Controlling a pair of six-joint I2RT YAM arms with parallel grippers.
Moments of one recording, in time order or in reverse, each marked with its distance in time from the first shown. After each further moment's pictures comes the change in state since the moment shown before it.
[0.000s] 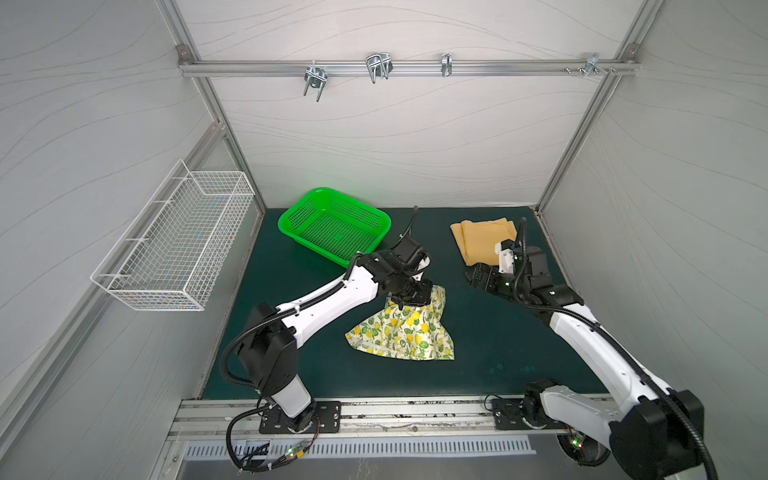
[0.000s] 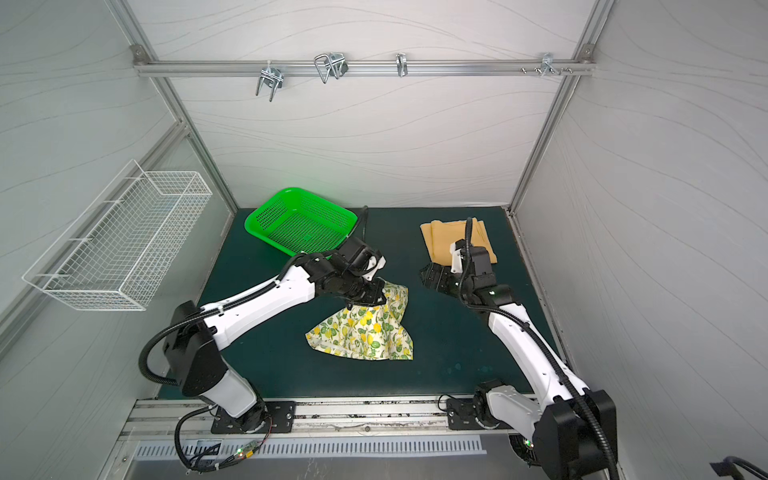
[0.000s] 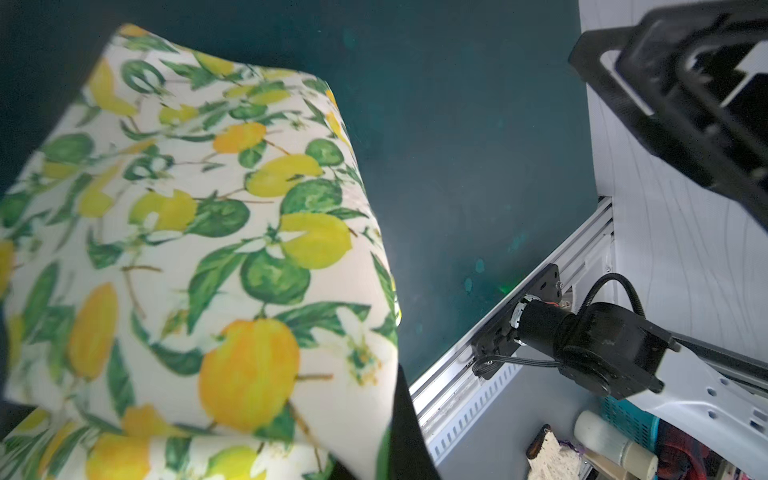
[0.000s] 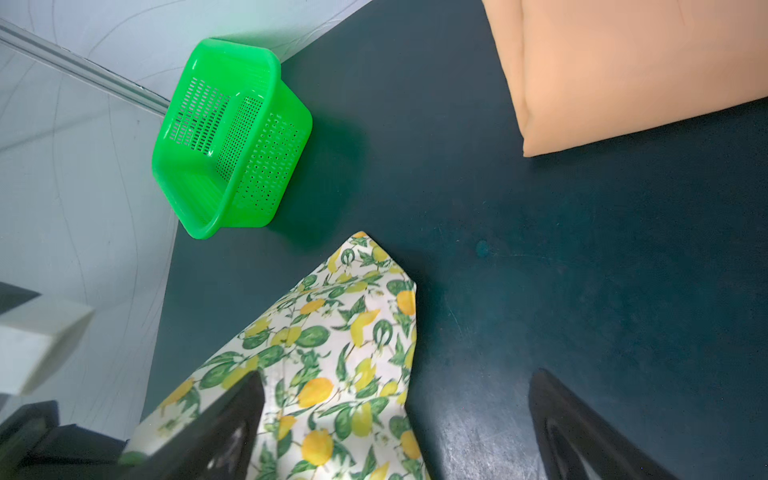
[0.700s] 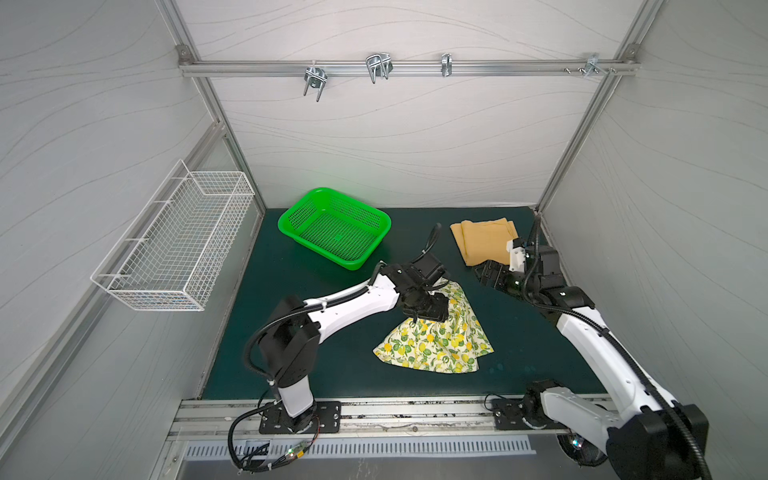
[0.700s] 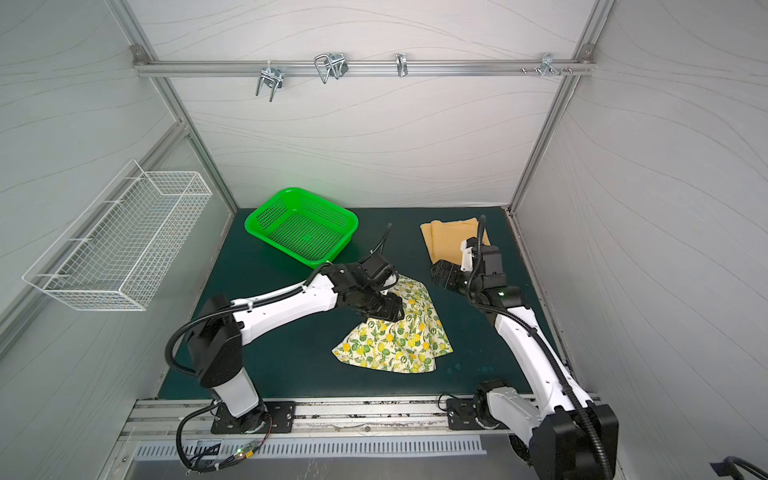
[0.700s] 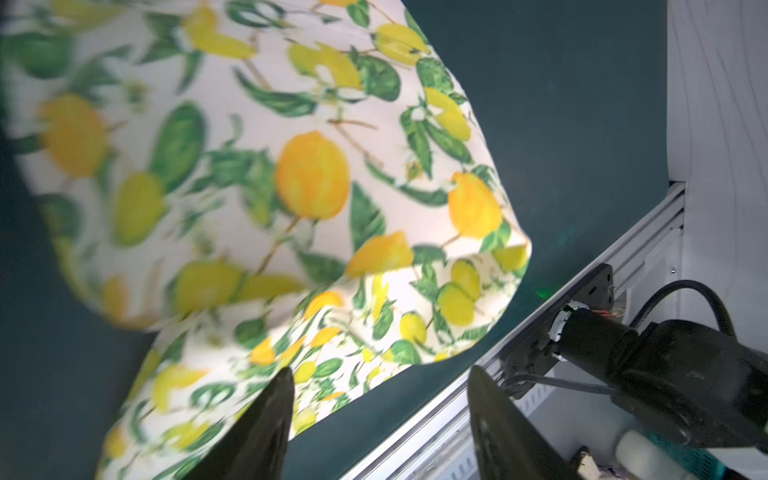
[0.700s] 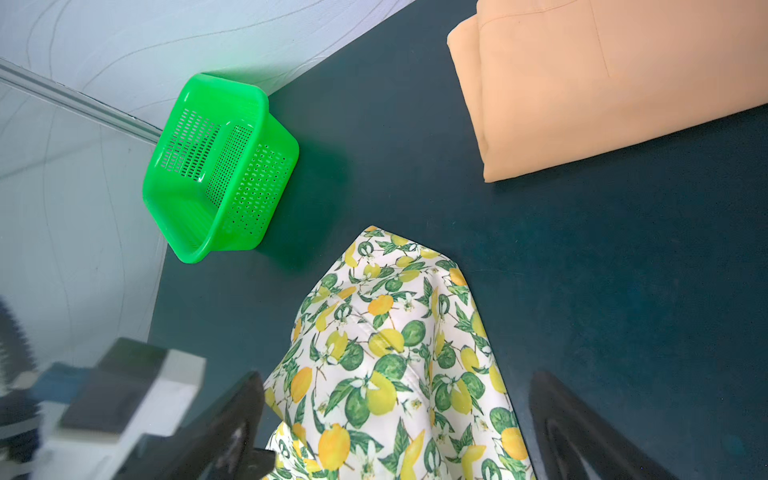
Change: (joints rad) left arm -0.080 -0.027 -0.087 0.015 -0.129 -0.054; right arm -0.069 -0.035 0.018 -0.038 -0.003 -0.040
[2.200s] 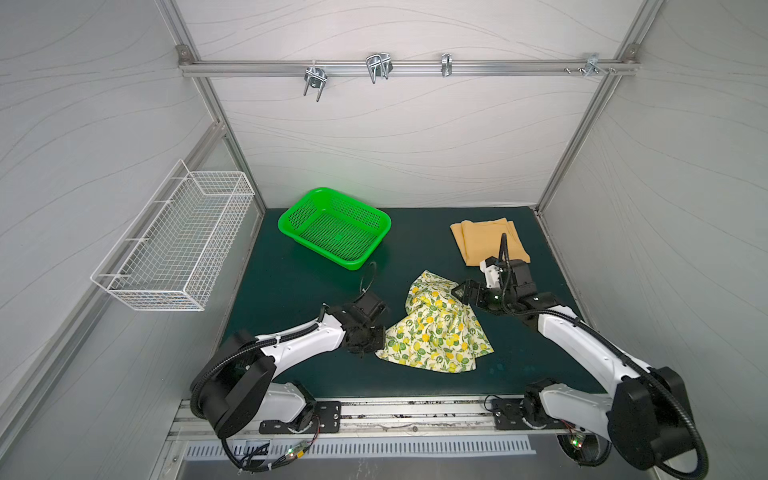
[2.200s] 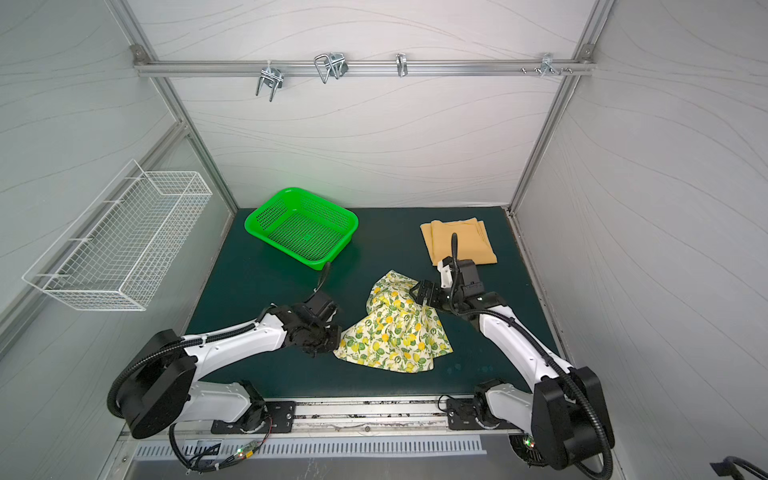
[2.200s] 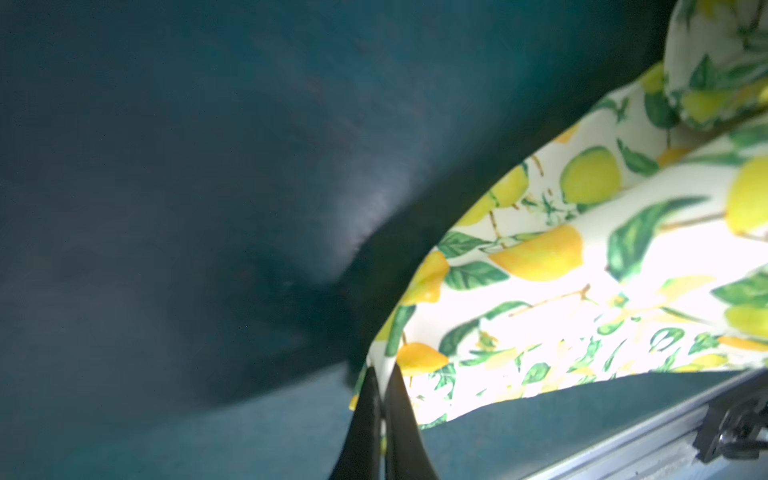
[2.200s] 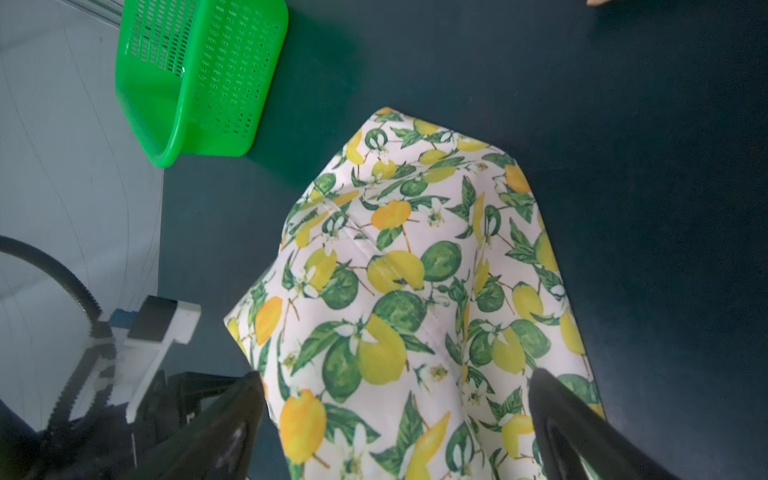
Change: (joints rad) left arm 0.218 -0.321 -0.677 0.185 -0.060 -0.096; right arm 0.148 0.114 -0.173 0.134 -0.094 0.069
